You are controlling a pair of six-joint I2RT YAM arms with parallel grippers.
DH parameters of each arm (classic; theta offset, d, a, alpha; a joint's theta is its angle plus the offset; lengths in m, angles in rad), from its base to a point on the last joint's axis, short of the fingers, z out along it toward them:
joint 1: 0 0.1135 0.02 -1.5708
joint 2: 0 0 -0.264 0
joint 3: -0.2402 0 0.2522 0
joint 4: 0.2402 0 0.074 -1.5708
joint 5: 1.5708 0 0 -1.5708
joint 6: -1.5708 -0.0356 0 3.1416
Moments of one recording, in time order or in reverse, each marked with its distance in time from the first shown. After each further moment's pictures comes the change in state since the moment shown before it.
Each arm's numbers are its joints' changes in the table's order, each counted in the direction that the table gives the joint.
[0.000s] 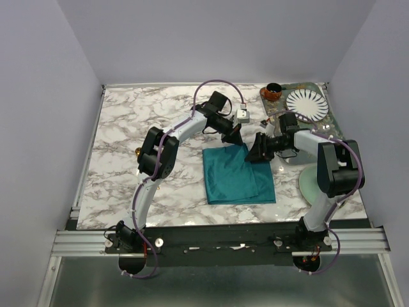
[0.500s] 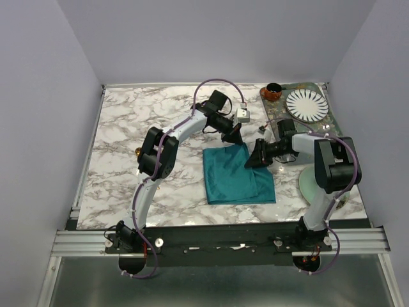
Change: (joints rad) left arm 0.000 0.002 -0.024 0.038 0.000 -0.015; right arm 0.000 0.071 0.042 -0.029 -0.069 0.032
